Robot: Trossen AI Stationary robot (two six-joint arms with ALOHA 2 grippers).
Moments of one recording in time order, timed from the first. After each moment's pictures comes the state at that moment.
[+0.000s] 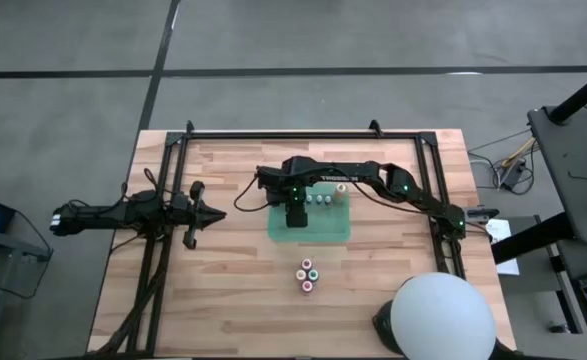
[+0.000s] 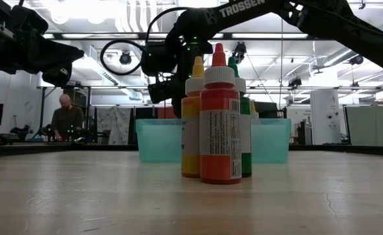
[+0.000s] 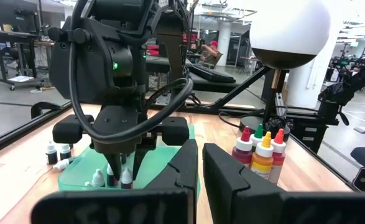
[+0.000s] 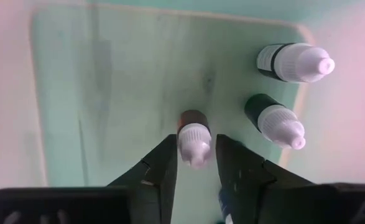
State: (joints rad) left arm -0.01 0.02 0.01 0.02 0.02 -0.10; right arm -0.17 2.45 2.19 -1.23 -0.06 -0.21
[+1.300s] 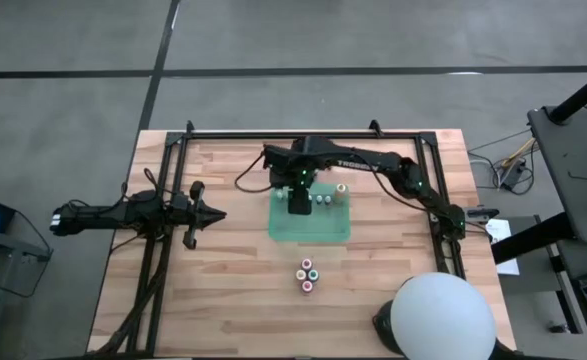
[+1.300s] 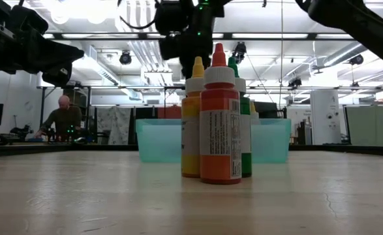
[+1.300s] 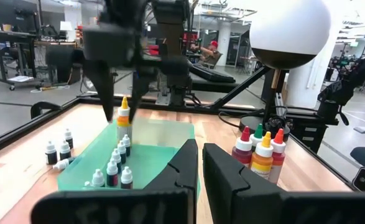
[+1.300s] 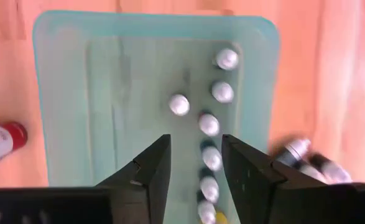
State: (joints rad) left arm -0.01 0.03 0.01 0.02 0.02 -0.10; right arm -0.20 2.31 2.32 -1.38 -0.06 -0.16
